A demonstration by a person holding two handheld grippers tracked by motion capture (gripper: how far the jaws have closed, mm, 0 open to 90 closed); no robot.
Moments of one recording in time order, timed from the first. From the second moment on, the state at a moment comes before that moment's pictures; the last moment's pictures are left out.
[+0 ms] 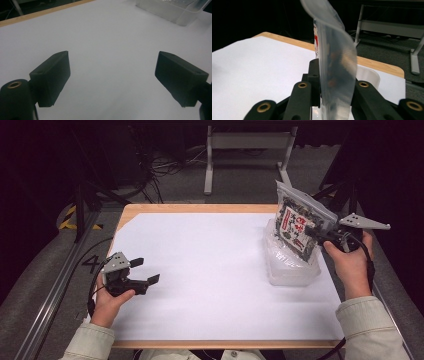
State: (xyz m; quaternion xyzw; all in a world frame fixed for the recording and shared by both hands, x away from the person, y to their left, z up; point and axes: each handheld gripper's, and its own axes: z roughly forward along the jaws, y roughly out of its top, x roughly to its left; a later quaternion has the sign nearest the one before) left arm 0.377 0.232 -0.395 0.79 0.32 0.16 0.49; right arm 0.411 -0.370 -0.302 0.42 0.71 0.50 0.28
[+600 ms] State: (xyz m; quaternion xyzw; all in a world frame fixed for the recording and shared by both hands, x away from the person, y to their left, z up) left arm 0.377 0.232 -0.396 0.79 0.33 0.16 0.49; right arm 0.417 -0.372 -0.332 0.43 0.71 0.49 0.27
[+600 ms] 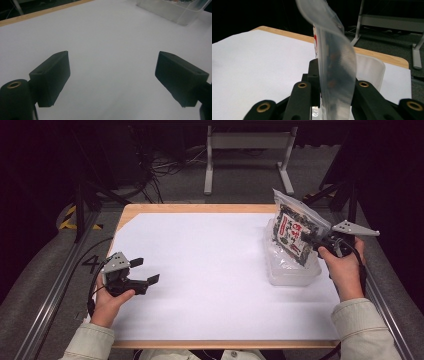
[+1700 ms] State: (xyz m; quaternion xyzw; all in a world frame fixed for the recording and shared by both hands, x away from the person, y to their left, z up) left arm 0.378 0.231 -0.398 0.79 0.33 0.15 0.49; right arm 0.411 -0.388 -0.355 0.44 0.69 0.52 0.25
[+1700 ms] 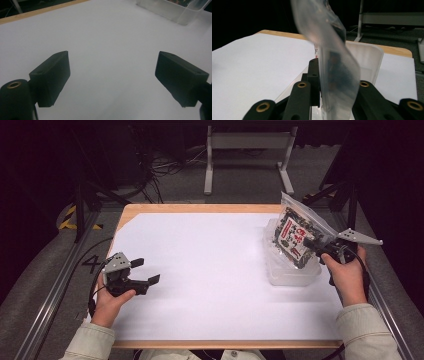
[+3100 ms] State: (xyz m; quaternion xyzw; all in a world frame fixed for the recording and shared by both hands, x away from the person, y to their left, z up) left arm 0.379 0.231 -0.399 0.79 0.33 0.15 0.49; right arm 0.380 -0.385 -0.276 0.37 0.68 0.54 0.34
